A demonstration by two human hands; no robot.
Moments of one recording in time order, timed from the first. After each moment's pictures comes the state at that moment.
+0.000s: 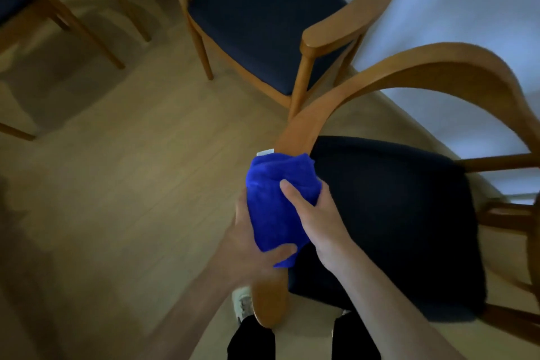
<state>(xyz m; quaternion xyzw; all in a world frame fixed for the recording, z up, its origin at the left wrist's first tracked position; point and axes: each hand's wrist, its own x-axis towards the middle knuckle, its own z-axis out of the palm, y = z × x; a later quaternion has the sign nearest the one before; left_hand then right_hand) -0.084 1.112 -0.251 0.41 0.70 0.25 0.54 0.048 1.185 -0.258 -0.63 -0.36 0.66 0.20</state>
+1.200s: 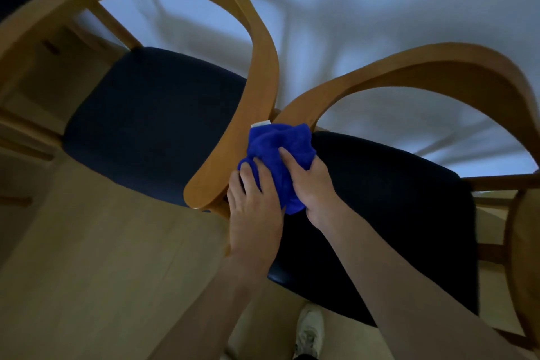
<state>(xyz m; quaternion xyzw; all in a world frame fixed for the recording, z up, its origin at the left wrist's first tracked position) 0.027 1.486 -0.284 0.72 0.70 0.02 -0.01 0.130 1.534 -0.281 -0.67 -0.24 0.60 0.36</state>
